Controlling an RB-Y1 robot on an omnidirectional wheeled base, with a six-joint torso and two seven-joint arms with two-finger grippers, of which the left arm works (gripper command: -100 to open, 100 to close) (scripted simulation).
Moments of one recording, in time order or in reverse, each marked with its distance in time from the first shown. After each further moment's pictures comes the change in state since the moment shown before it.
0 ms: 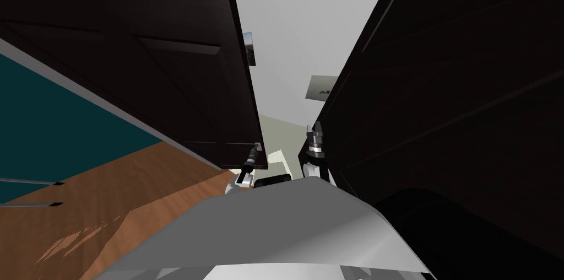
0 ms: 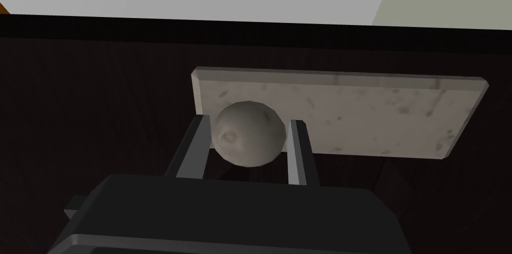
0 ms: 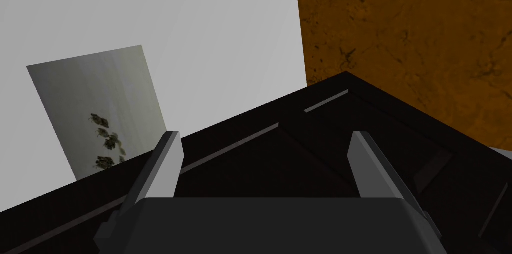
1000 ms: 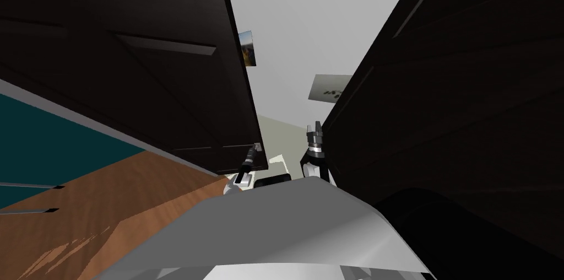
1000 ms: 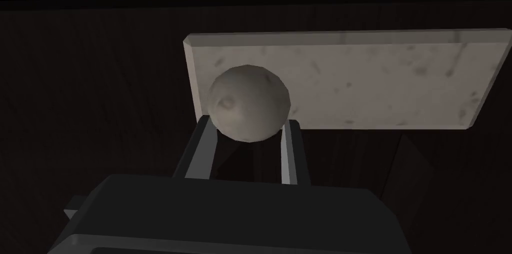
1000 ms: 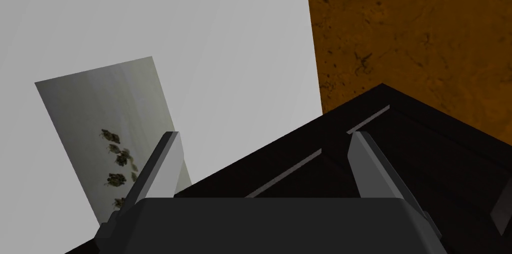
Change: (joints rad) arm 0.003 0.007 0.041 -0.004 0.019 0.018 -0.044
